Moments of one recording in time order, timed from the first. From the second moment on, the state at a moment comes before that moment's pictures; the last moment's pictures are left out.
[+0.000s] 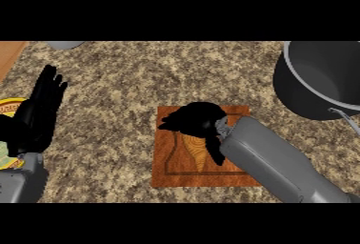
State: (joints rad) left arm -0.19 0.34 0.00 -1.61 0.22 0.24 0.18; right arm -0.82 -0.24 0.73 -1.21 0.63 0.67 -0.05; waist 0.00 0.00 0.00
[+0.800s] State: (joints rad) left arm -0.19 0.28 0.03 -1.61 0.15 0.20 0.19; right arm -0.74 -0.13 0.65 -1.06 0.91 0.59 -0.17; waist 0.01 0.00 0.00
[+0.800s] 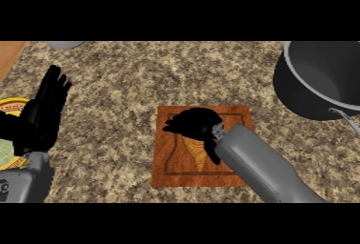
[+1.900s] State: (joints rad) left arm -0.19 0.28 0.10 -1.62 0.14 0.17 0.22; right arm -0.63 -0.03 0.46 -0.99 1.04 0.42 -0.16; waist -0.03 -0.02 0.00
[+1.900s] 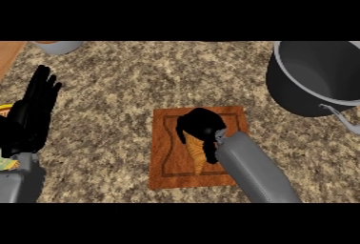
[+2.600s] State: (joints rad) left arm -0.18 0.28 0.11 -1.61 0.14 0.16 0.22; right arm -0.36 0.00 0.39 -1.63 0.90 0.12 0.45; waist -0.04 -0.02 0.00
